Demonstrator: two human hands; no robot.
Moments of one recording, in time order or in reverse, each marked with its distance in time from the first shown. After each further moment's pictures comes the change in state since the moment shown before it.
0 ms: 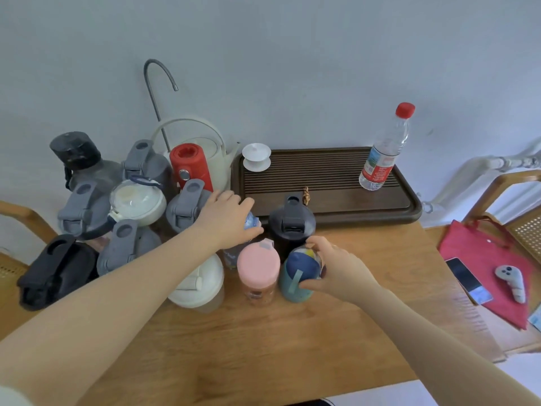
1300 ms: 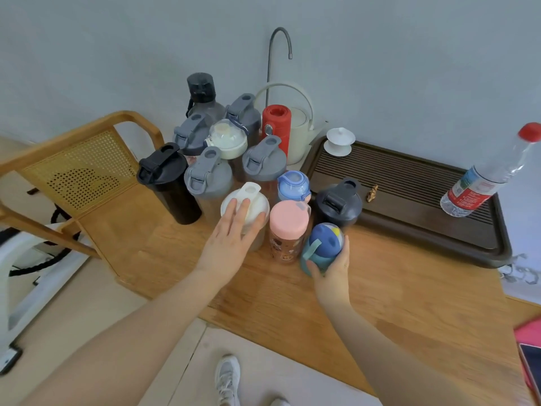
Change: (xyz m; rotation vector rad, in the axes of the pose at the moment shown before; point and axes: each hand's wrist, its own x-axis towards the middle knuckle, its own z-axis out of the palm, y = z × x) left_hand -0.140 0.046 0.108 0.211 0.473 -0.422; right_hand -0.013 -0.008 0.086 0.783 0.088 0.013
